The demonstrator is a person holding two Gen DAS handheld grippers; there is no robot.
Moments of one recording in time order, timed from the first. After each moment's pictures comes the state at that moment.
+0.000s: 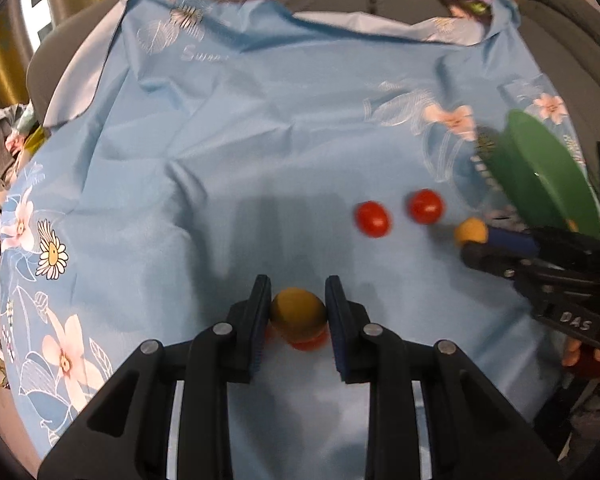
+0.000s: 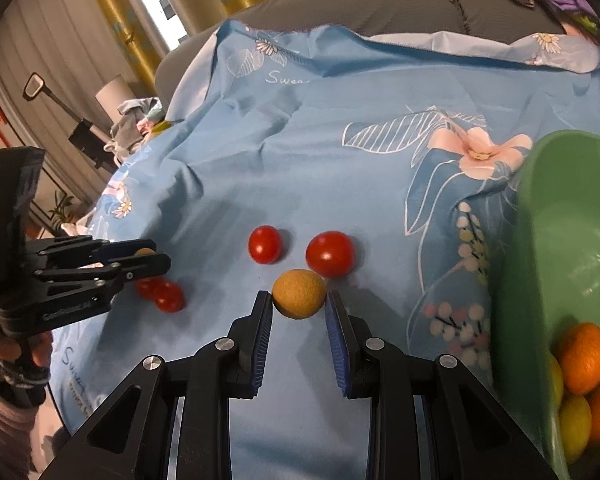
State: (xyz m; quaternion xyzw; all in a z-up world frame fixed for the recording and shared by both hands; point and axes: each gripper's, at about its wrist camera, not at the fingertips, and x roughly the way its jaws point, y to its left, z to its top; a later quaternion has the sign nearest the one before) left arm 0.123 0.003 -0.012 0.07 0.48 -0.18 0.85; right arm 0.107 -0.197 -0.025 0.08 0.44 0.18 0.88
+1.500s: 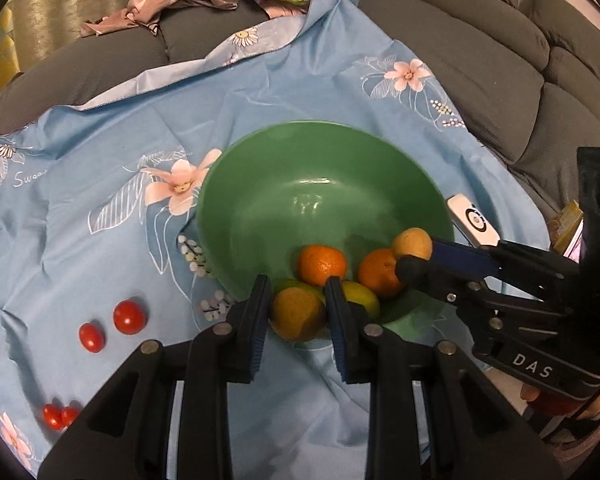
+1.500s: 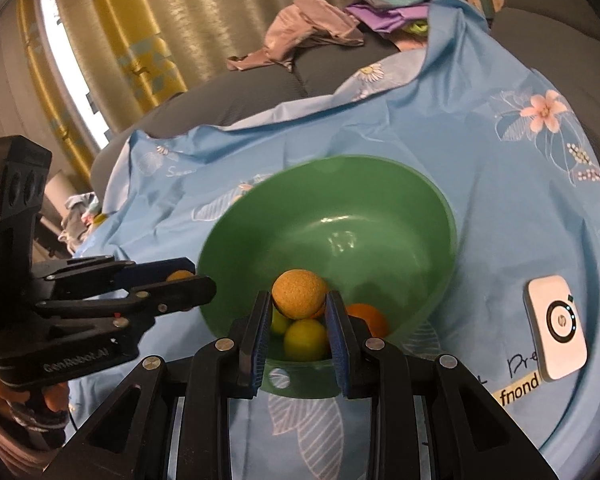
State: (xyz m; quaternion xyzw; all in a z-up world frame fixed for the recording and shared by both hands) left arm 0.081 -0.217 0.024 0.12 0.43 -0.36 0.82; right arm 0.010 -0.351 0.018 0.16 0.36 0.01 0.92
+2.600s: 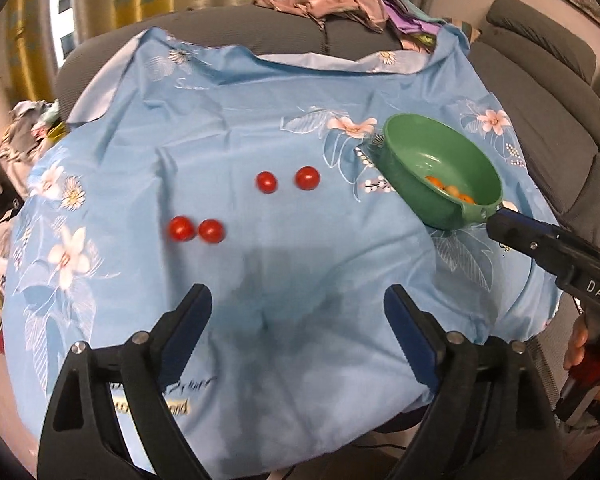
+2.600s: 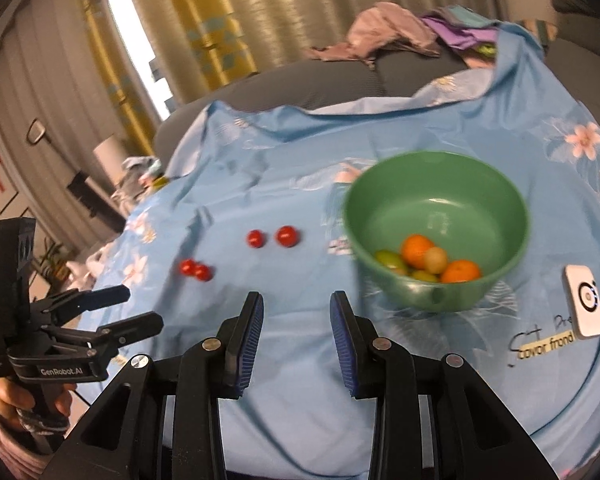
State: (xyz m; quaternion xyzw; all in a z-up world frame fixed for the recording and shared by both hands) left arm -0.029 -0.029 0.041 0.02 0.43 -0.19 0.88; right arm -0.046 -0.243 0.055 0.11 0.35 0.11 0.92
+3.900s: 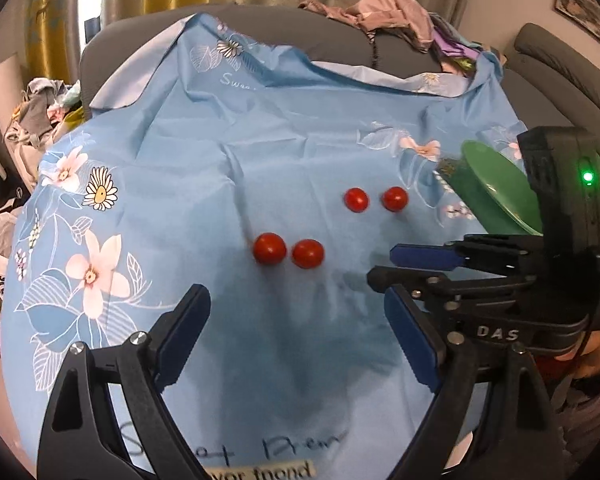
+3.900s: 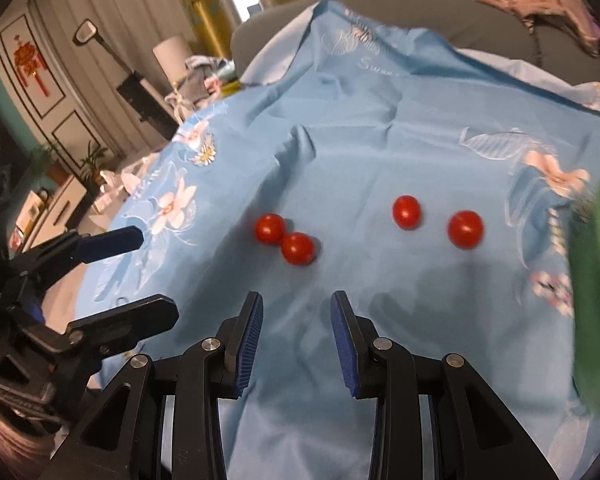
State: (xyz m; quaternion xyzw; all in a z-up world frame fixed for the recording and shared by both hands) left arm 0.039 0.054 0.004 -0.01 0.42 -0.18 0.89; right arm 0.075 -0.104 -0.013 0.02 0.45 0.25 0.86
